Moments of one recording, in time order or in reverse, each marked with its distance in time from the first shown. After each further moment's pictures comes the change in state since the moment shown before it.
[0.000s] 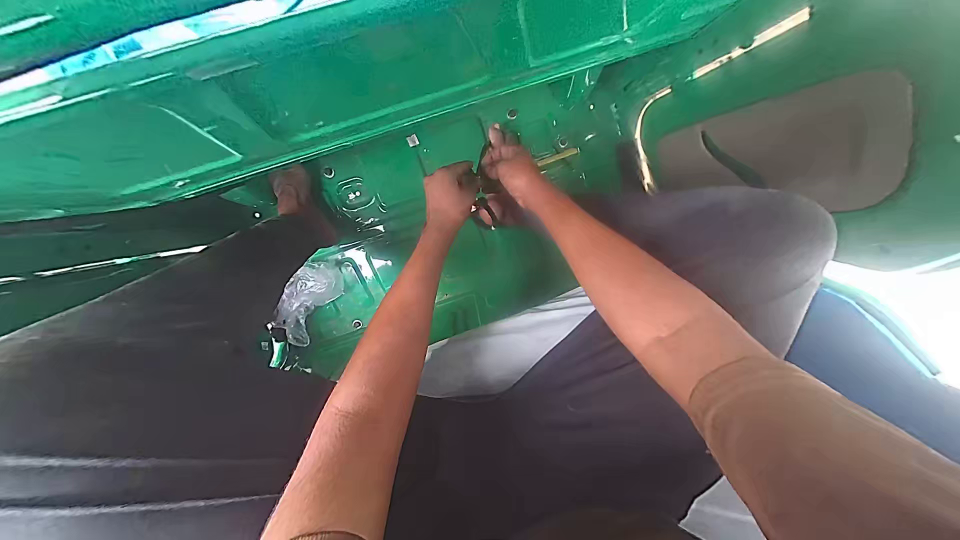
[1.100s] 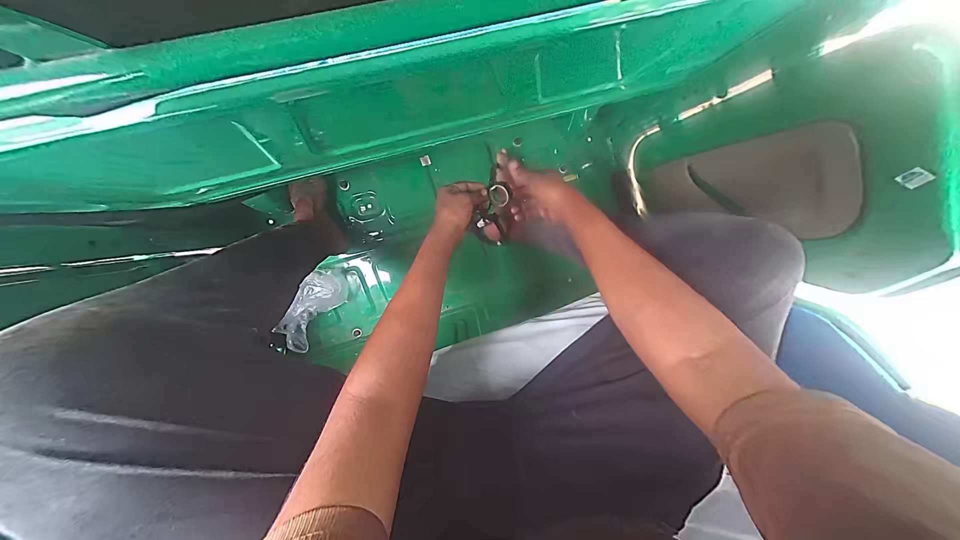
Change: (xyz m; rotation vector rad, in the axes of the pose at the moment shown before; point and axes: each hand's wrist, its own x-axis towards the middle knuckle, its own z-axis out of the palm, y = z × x) left_hand 0.011 -0.012 0.007 -0.897 -0.086 -0.295; right_hand -0.045 -0.041 -0.054 0.359 -0.219 0.419
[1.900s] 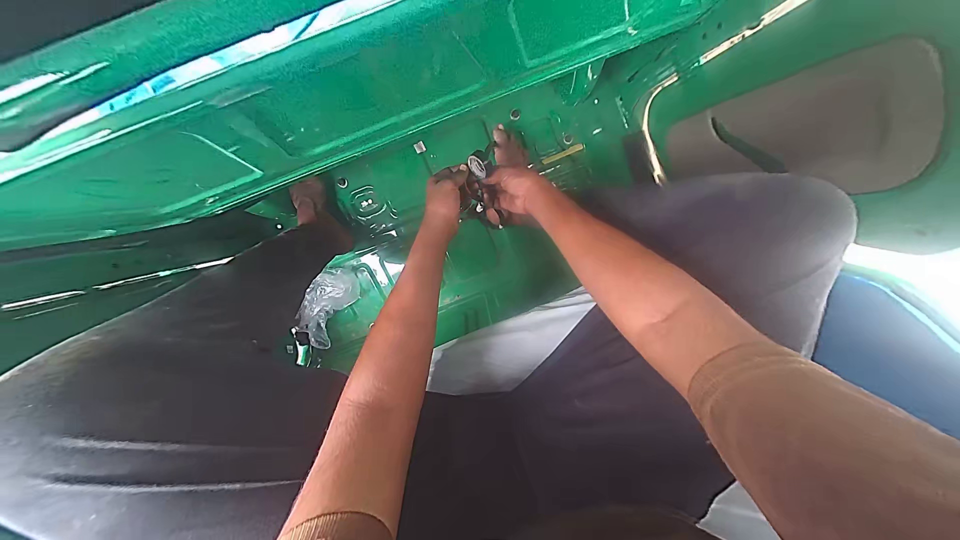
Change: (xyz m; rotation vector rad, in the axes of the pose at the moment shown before) left_hand 0.002 -0.004 -0.004 -0.057 0.114 -0.033; right_hand 0.068 0.035 0.043 0.519 -0.075 0.129
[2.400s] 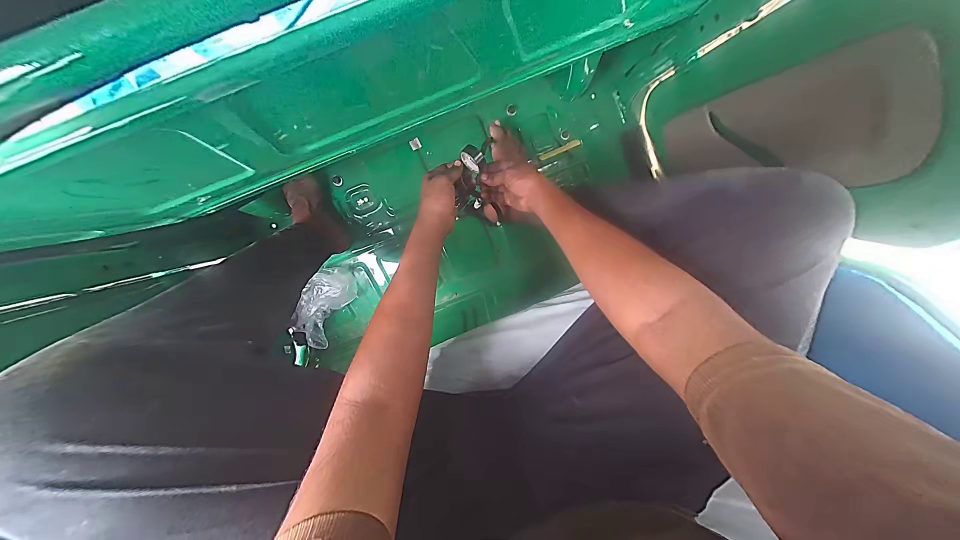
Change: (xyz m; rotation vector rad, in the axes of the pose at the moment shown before) left_hand 0.001 0.003 0.000 -0.034 0.002 -0.041; right_hand -0.004 0.004 -0.016 -0.050 -0.101 -0.107
